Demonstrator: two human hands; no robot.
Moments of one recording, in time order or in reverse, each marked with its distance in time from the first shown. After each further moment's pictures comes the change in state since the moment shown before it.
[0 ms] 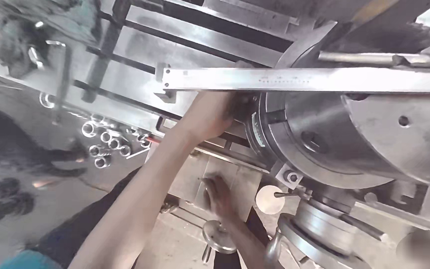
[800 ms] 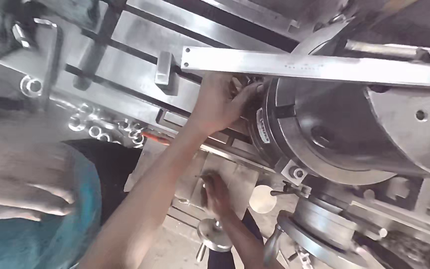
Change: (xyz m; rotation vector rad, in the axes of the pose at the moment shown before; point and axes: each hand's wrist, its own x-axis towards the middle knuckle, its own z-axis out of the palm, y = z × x) left_hand 0.005 -0.013 0.030 -0.451 0.378 0.060; right_hand 0.001 -0.003 0.000 -0.014 0.038 0.018
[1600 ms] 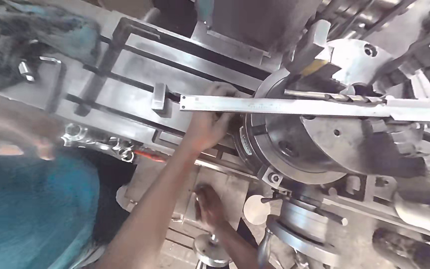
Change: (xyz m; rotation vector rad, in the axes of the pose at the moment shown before) left_hand 0.002 0.003 -0.001 -0.158 -0.043 -0.005; right_hand 0.002 -0.003 -0.001 -0.017 -0.017 -0.008
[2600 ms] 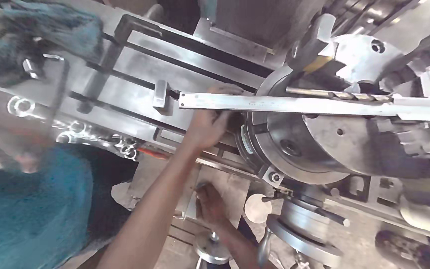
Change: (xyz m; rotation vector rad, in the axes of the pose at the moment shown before) left_hand -0.001 0.002 0.001 -0.005 0.020 -0.011; right_hand -0.004 0.005 0.003 -0.017 0.026 -0.022
